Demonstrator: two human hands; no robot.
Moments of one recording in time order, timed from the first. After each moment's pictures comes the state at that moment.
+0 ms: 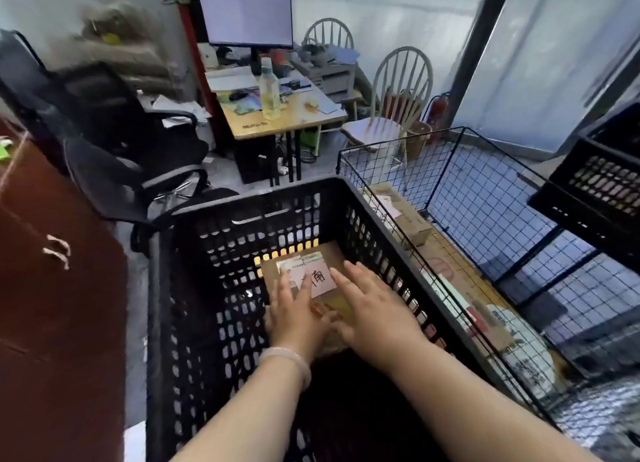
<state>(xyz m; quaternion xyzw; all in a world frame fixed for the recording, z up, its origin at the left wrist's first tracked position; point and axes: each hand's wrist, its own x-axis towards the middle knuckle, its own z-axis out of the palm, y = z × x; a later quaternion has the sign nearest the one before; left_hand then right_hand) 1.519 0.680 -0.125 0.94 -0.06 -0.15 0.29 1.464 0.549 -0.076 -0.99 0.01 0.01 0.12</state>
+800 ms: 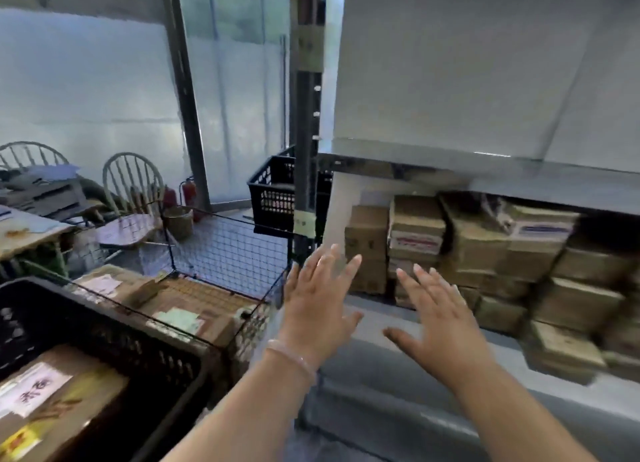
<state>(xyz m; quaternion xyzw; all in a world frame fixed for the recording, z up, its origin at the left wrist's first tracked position) 1.169 0.467 0.041 0.71 -0.65 0.08 0.24 0.971 0.405 0.040 -0.86 0.47 -0.18 -0.01</state>
